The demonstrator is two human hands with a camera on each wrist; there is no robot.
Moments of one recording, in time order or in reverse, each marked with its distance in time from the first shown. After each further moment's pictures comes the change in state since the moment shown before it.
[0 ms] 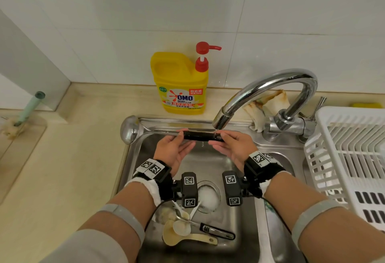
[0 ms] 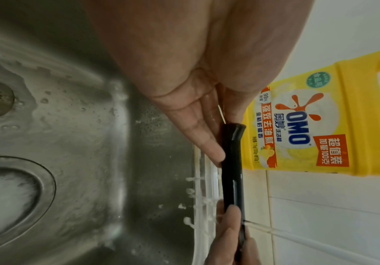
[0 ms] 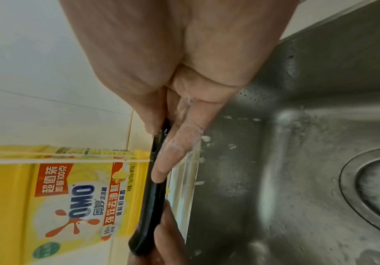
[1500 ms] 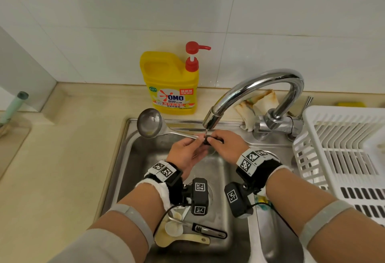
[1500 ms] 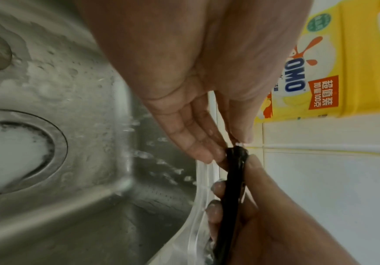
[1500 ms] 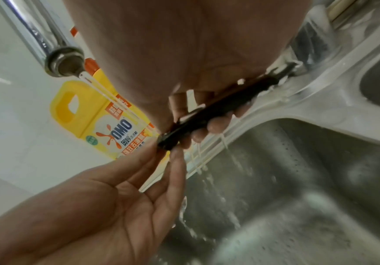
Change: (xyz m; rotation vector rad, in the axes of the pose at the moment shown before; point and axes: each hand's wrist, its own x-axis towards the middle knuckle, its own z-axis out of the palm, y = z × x) left_hand -0.002 -0.037 0.037 0.088 -0.150 -0.118; right_hand 0.003 -0.014 -0.008 -1.329 -0.016 -0.273
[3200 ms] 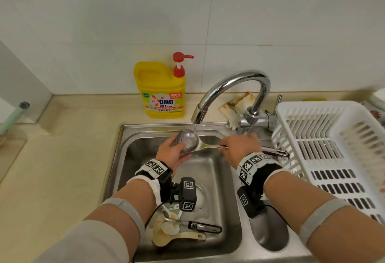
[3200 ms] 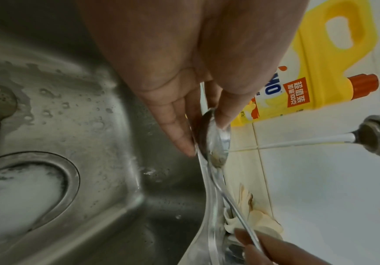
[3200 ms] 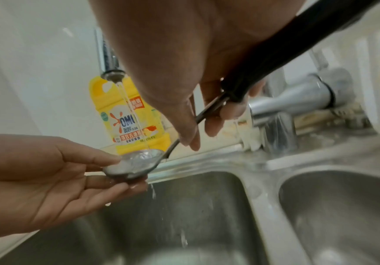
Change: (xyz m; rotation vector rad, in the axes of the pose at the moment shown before) left_hand -0.024 0.009 -0.010 0.187 0.077 0.052; right_hand -0.079 -0.011 -0.041 -0.565 0.058 0.140
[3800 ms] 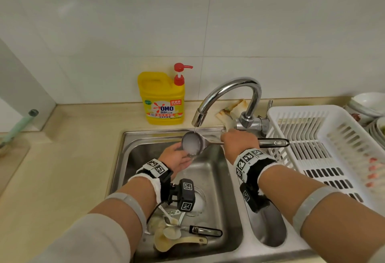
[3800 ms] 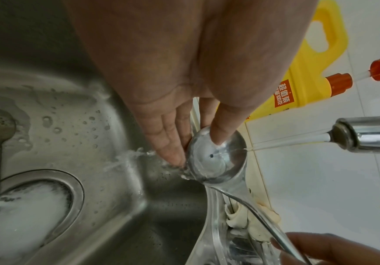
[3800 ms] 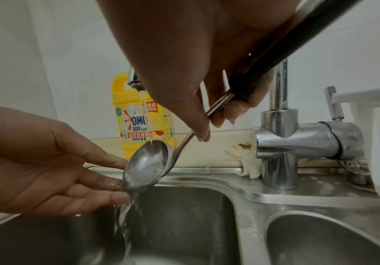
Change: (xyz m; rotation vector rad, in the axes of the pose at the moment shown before) left_hand -0.012 0.007 -0.004 0.153 -0.125 -0.110; right_hand -0.017 -0.019 -0.033 -0.207 0.019 0.045
